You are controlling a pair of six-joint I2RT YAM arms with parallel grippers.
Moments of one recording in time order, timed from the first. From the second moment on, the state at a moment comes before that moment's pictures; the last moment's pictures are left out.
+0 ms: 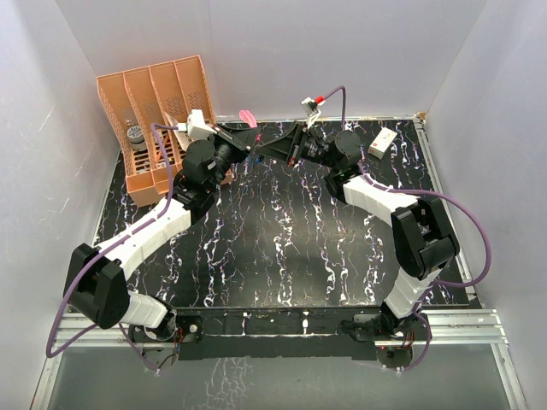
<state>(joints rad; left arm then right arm) -0.56 1.39 1.05 0.39 -0.16 -1.03 0.44 1.74 1.17 0.99 -0.85 1.03</state>
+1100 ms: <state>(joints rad) -0.56 1.39 1.05 0.39 -0.16 -1.03 0.44 1.76 1.17 1.01 -0.81 1.05</state>
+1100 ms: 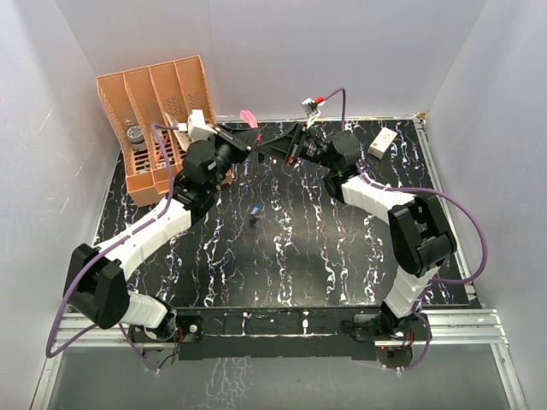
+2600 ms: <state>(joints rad) -0.30 1.10 1.07 -0.03 -0.29 -0.92 0.98 1.90 1.31 -0.18 -0.12 0.26</state>
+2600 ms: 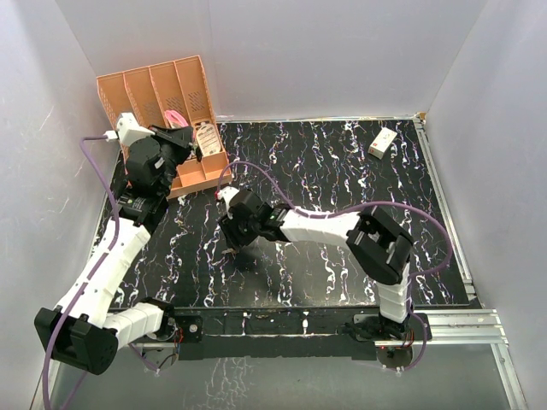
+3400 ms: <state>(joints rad) -0.27 1.08 1.06 -0.04 -0.28 -0.93 1.04 2.02 1.42 -0.30 0.05 0.21</state>
